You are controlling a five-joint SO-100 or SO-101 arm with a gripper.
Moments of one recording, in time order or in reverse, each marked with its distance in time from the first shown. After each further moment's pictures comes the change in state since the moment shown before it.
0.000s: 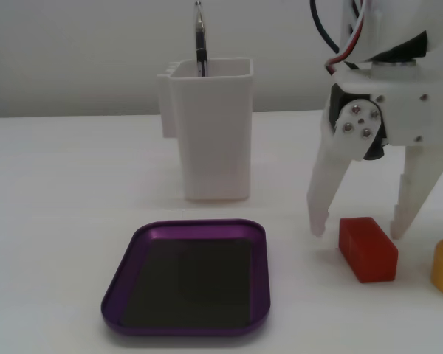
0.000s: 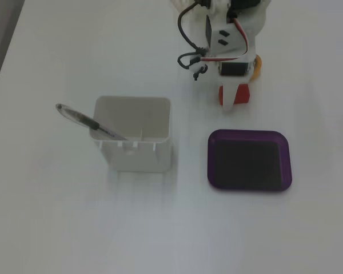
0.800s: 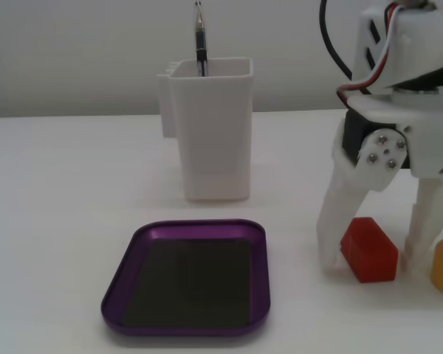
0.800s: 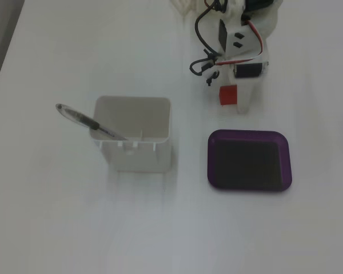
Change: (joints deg) arm -5.5 -0.3 5.9 -9.0 0.0
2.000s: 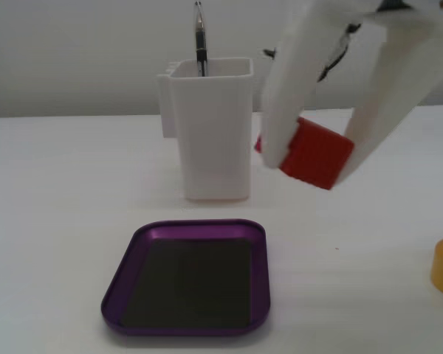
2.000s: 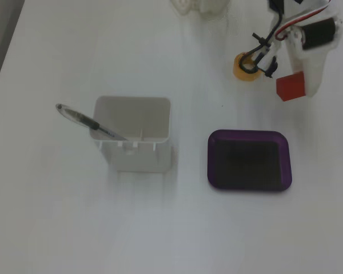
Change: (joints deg) arm -8.8 -2.4 -34.7 9.3 -3.0
